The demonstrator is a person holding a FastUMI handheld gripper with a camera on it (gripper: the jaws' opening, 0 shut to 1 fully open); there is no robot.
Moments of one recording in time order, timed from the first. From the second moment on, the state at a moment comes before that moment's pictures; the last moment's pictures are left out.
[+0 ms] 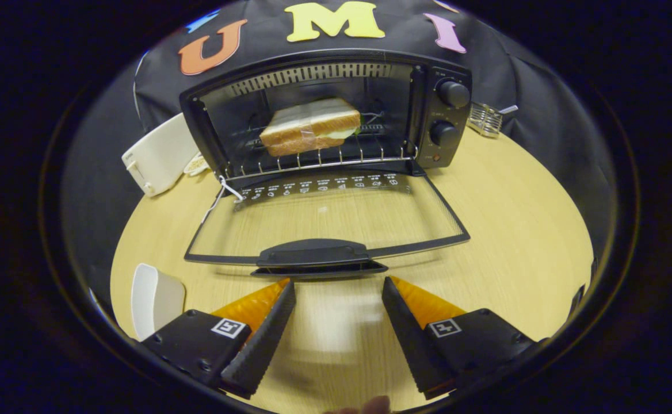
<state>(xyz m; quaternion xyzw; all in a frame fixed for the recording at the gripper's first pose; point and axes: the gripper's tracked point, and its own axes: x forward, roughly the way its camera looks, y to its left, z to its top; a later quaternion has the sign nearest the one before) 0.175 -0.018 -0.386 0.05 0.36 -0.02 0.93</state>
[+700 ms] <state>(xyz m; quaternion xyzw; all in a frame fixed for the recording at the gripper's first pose) 0.193 -0.017 -0.257 -0.03 0.26 -0.01 0.96</state>
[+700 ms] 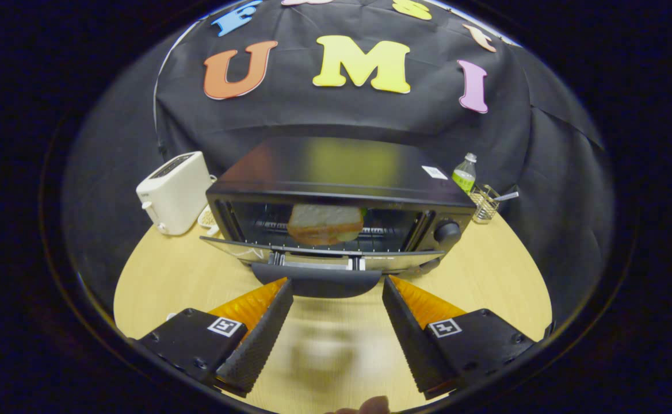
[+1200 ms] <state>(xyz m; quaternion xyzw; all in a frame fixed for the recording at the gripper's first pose) 0.152 0.022 -0.106 0.00 0.12 0.01 0.99</state>
